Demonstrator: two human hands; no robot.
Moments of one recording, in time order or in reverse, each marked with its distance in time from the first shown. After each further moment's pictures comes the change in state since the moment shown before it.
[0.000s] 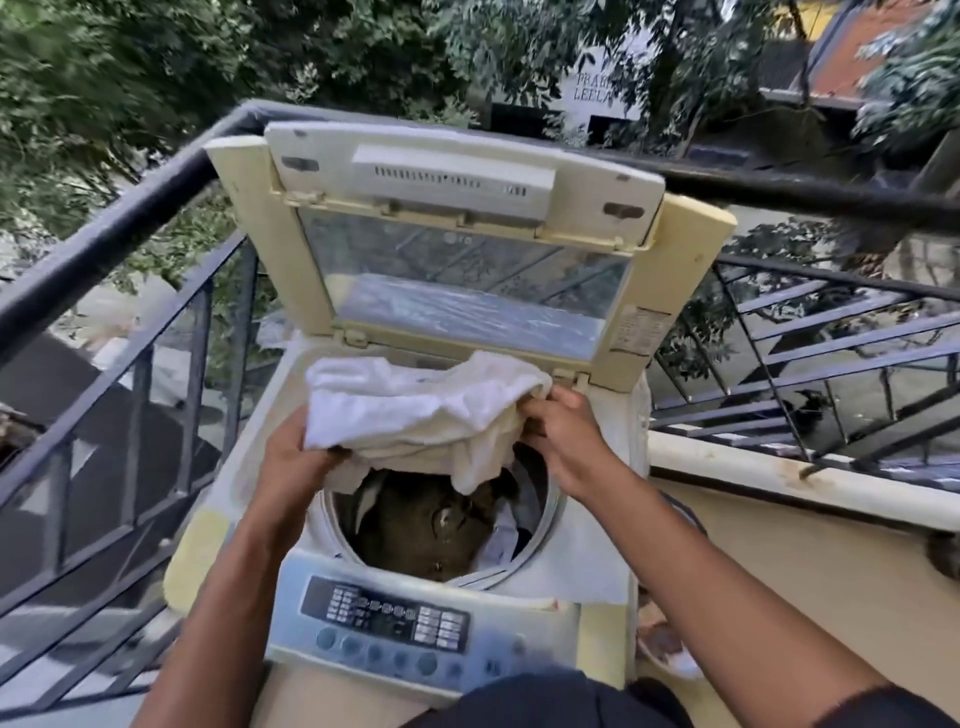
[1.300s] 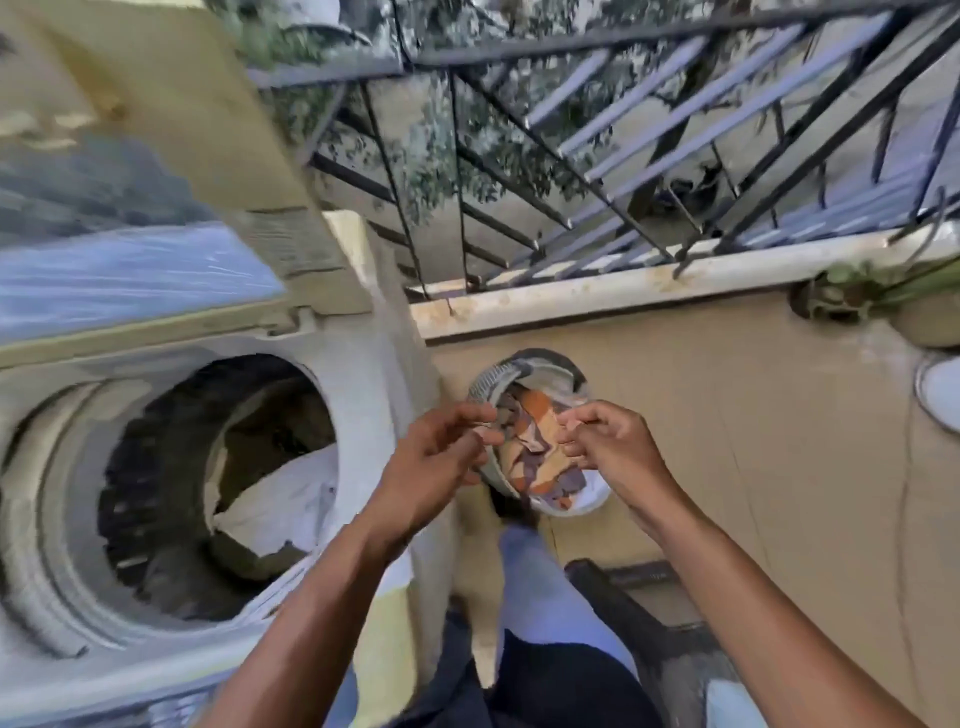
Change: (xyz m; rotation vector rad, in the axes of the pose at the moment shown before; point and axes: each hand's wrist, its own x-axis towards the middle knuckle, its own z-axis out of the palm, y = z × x) left_hand -0.069 -0.029 0.382 0.316 -0.713 -0.292; right_hand -0.028 0.102 -0.340 -0.266 0.375 0.179
